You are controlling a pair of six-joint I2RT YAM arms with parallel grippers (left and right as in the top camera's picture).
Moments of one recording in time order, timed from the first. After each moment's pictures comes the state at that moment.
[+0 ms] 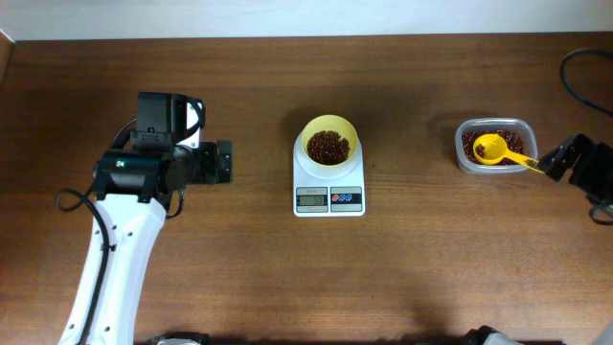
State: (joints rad) left arm -0.07 1.36 1.31 -1.01 -0.05 -0.07; right arm -0.56 1.39 1.65 -1.47 -0.32 0.04
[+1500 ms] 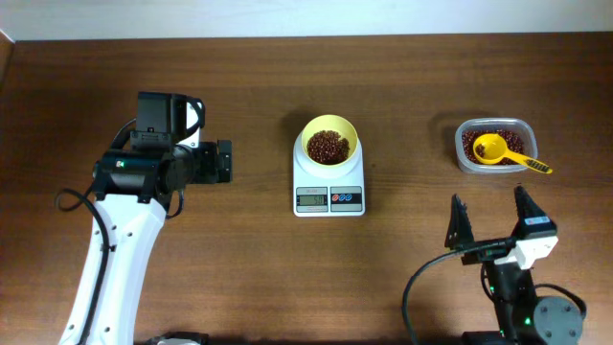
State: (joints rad) left arm -0.07 1.35 1.31 -1.01 -0.05 -0.07; right arm 0.02 0.12 0.30 -0.07 -0.11 0.02
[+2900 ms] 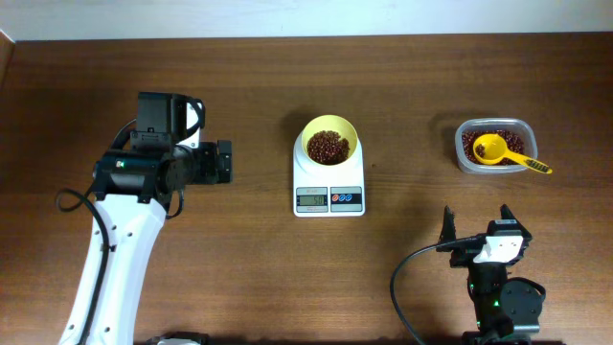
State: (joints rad) left arm -0.07 1.35 1.31 -1.01 -0.05 -0.07; right arm 0.00 0.01 0.01 -0.07 0.01 -0.06
